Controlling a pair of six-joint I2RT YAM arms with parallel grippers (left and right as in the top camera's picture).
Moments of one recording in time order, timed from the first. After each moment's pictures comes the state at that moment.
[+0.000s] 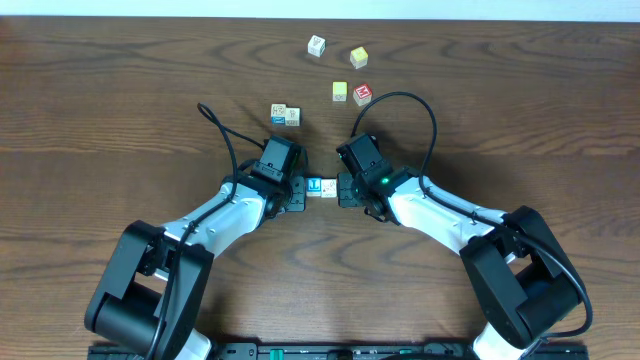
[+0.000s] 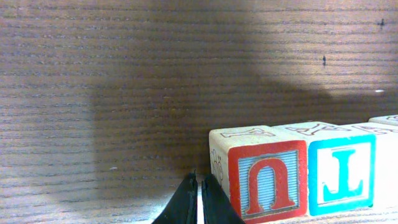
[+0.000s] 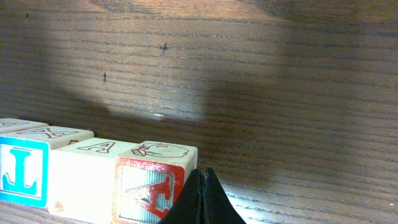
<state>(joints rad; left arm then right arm) -0.45 1.71 0.86 -0.31 0.03 -0.42 0.62 1.84 1.02 -0.30 0.04 0.54</state>
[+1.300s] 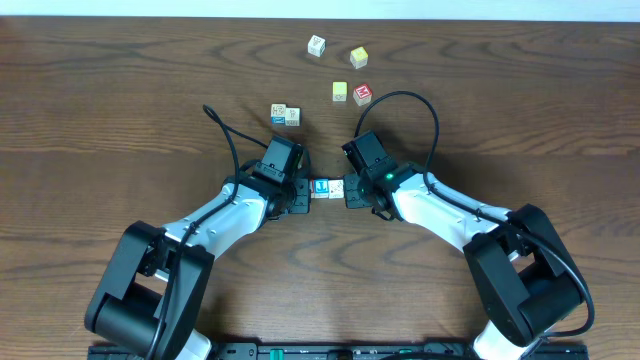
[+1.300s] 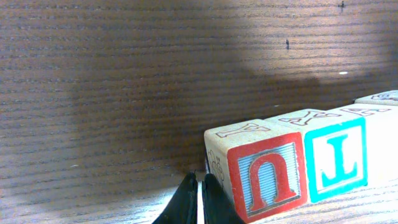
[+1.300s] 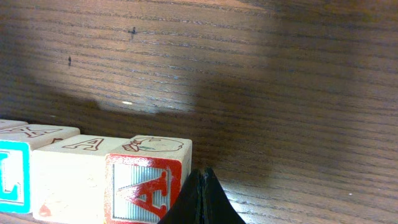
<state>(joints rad) -0.46 1.71 0.86 -0.31 0.10 -0.41 0.59 1.84 1.03 -0.37 0.05 0.47</state>
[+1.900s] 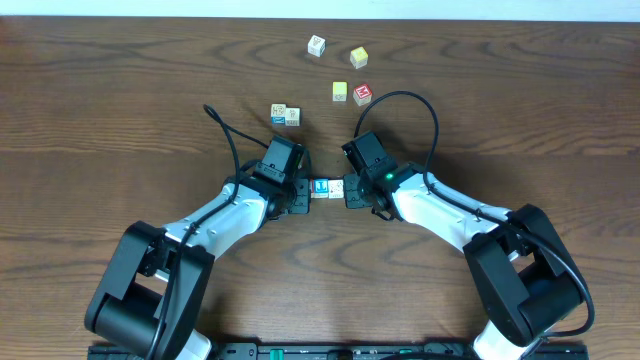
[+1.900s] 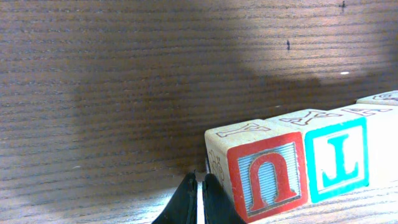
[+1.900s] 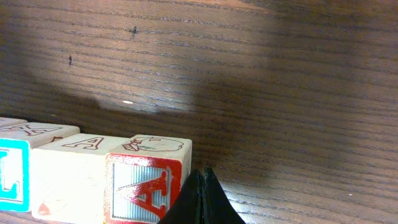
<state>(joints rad) -0.46 1.71 0.86 -0.31 0.08 -0.40 0.59 1.84 1.03 -0.37 0.05 0.46</state>
